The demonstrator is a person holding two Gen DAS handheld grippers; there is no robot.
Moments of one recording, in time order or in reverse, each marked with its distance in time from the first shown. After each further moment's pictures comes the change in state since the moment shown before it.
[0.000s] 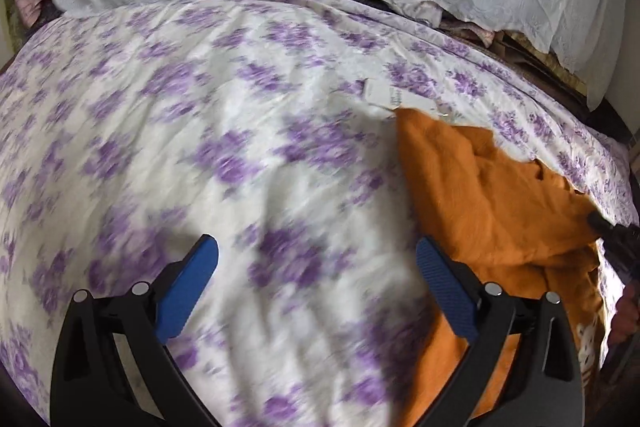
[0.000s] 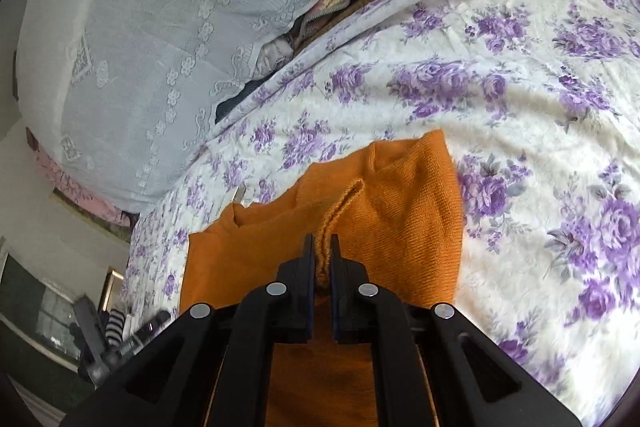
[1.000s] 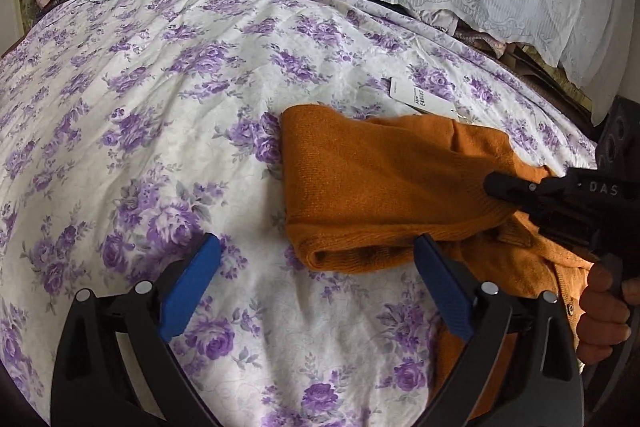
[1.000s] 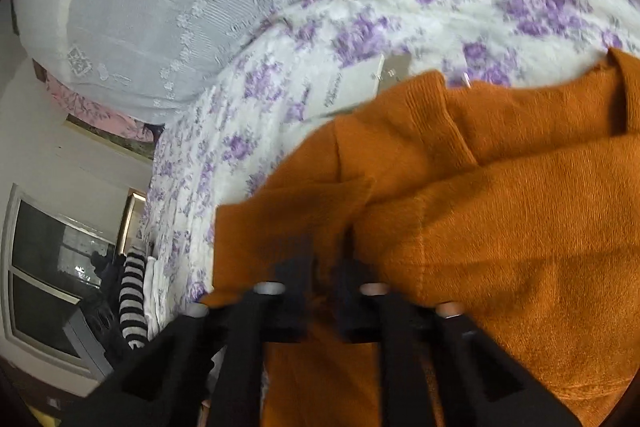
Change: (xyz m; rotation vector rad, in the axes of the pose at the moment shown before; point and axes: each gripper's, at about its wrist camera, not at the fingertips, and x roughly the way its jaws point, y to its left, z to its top) left arm -0.001 0.032 -0.019 -0.069 -0.019 -0.005; right arm 0.136 0.156 -0.031 -0.070 0.267 0.126
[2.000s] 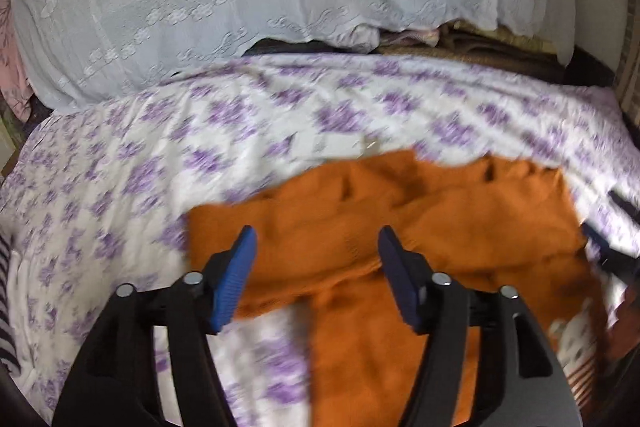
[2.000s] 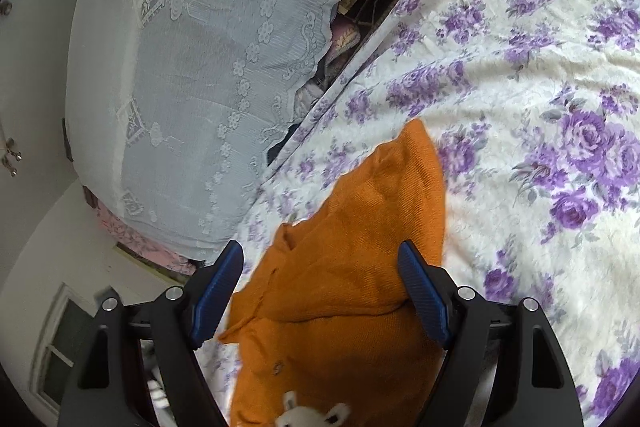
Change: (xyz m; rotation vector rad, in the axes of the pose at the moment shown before) left arm -0.038 -0.107 0.008 0.290 -0.112 0.079; right arm -0.197 -0.151 -0.064 0.205 -0.450 0.239
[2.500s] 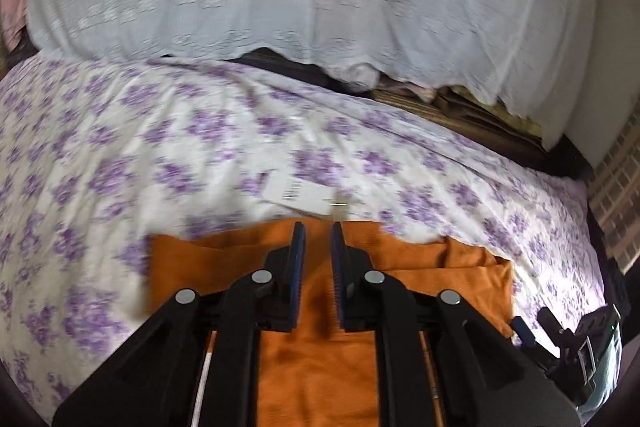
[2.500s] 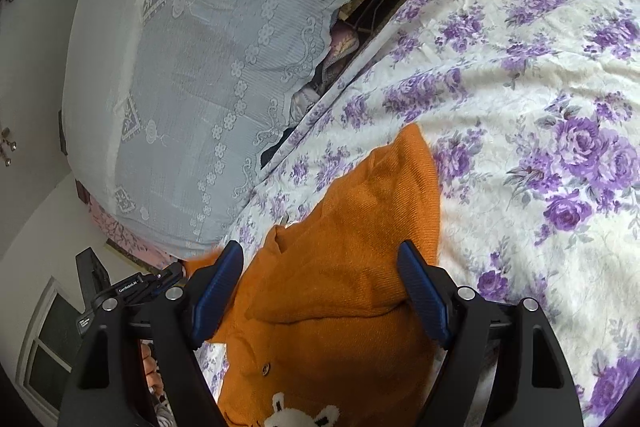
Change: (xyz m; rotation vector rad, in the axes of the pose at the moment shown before) left arm 0.001 0.005 0.060 -0.231 -0.024 -0.191; right arm -0.001 -0.006 -0.005 -0.071 -0.073 -0.105
